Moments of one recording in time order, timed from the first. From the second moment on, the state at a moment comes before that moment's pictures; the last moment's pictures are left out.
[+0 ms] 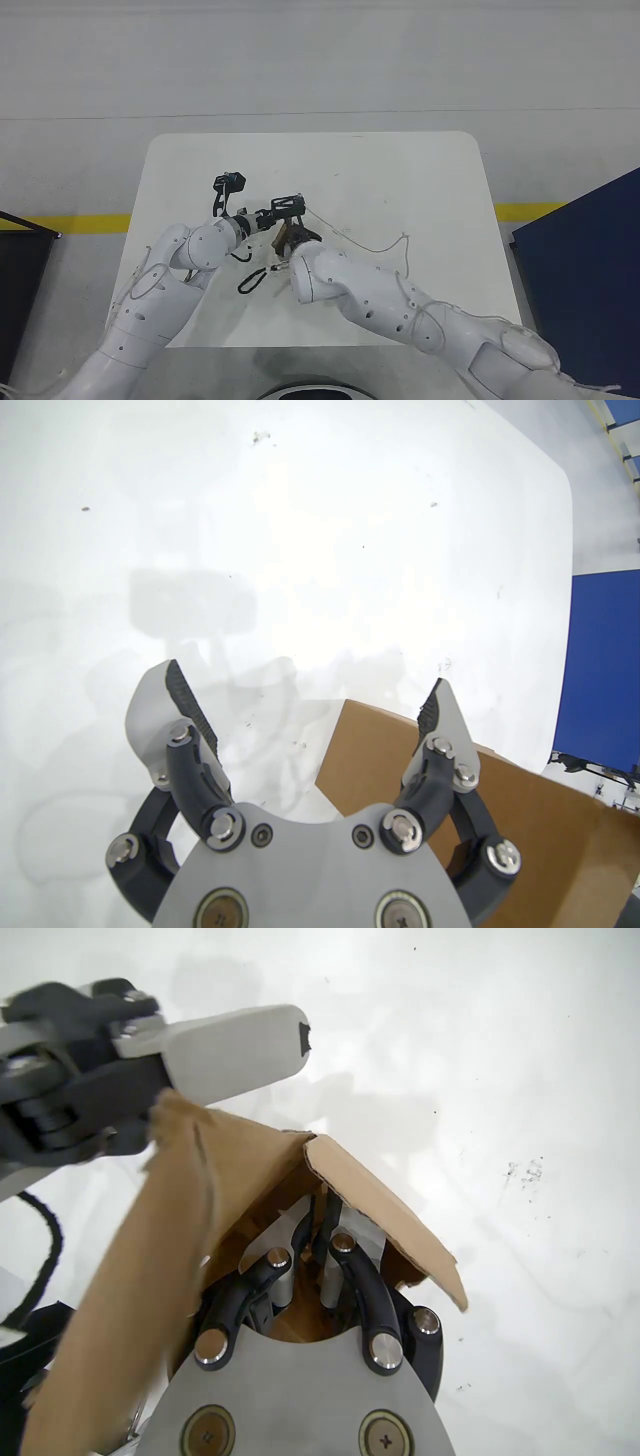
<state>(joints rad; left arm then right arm) 1.09 -1.21 -1.03 -1.48 0.57 0.25 -0.71 -0.87 -1.29 0.47 -1.68 -0.93 0.89 0.93</state>
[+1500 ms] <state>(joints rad) 1.09 -1.21 -1.03 -1.48 0.57 0.25 -0.71 -1.07 -1.18 0.92 -1.66 -0.53 0.16 0.85</state>
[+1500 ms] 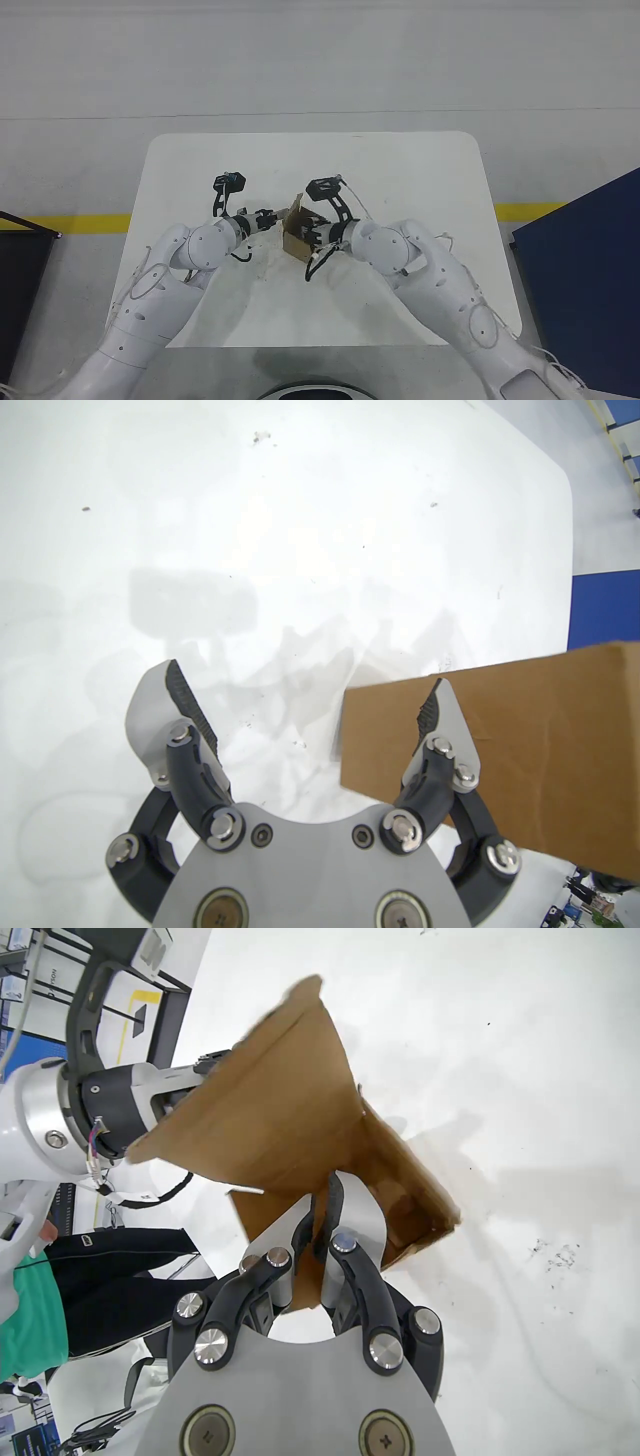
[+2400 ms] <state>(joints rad) 1.09 -1.21 -1.03 -1.48 0.57 0.25 -0.71 -1.03 -1.20 0.98 -1.58 -0.32 0.18 0.85</state>
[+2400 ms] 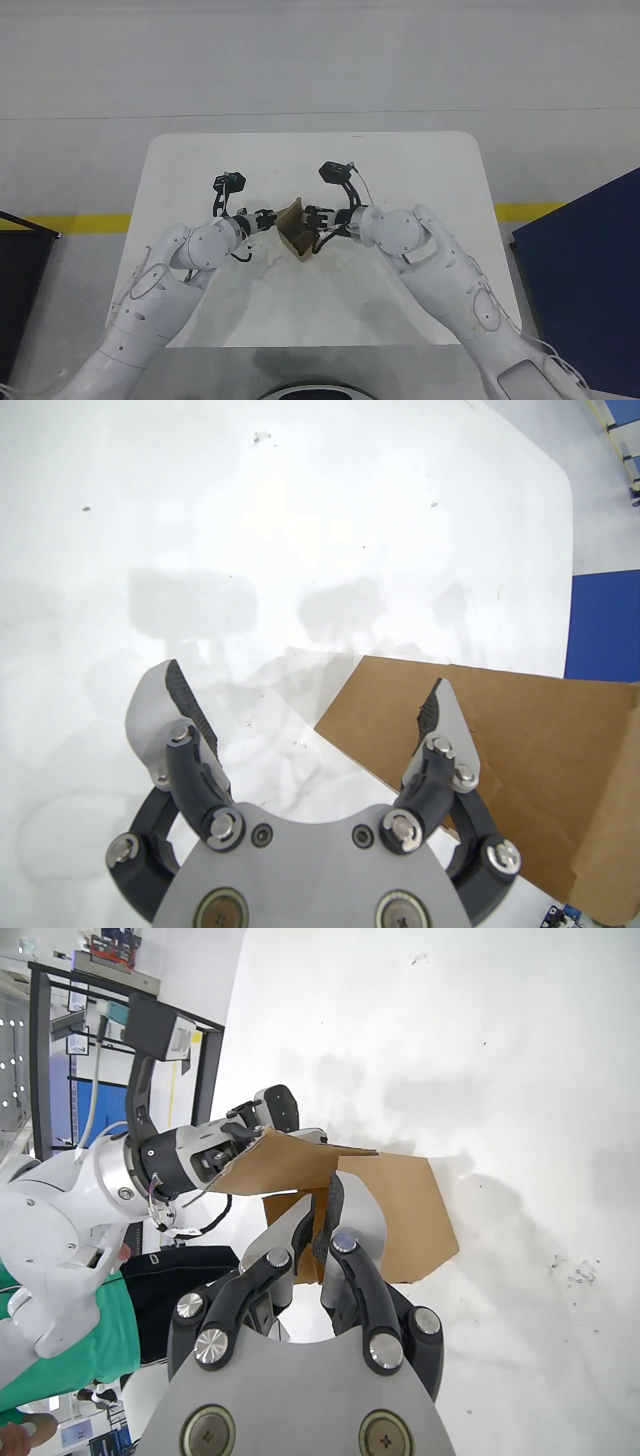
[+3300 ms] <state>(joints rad) 1.09 -1.21 -1.03 -1.48 0.57 0.25 -0.71 -1.00 -1.21 0.98 -1.48 -0.20 0.12 0.88</state>
